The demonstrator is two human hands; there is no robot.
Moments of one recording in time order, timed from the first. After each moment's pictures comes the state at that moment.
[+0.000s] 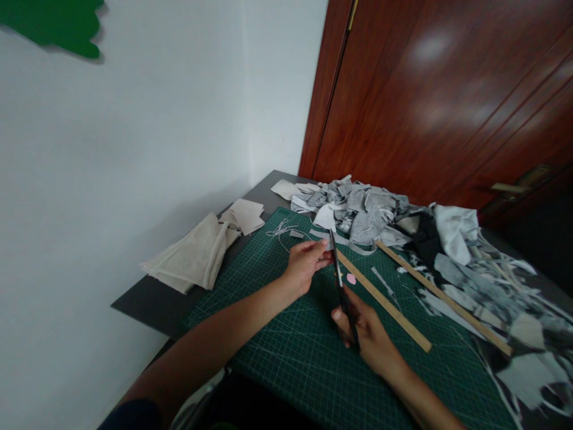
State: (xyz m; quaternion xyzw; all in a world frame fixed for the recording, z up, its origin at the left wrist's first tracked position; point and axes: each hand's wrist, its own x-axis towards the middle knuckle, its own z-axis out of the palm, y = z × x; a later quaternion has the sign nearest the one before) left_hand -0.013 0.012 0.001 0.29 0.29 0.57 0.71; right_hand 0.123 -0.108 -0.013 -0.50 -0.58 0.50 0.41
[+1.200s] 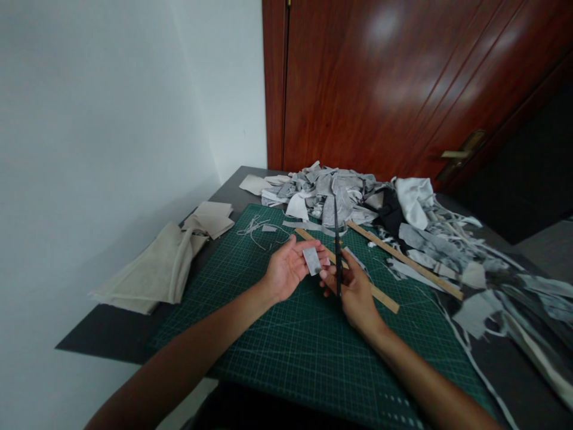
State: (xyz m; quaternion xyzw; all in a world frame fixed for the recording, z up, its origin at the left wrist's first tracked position) left_hand -0.006 -0.005 0.001 0.31 0.19 0.42 0.83; right_hand 0.141 -0.083 -0.018 -0.49 -0.43 0.44 0.61
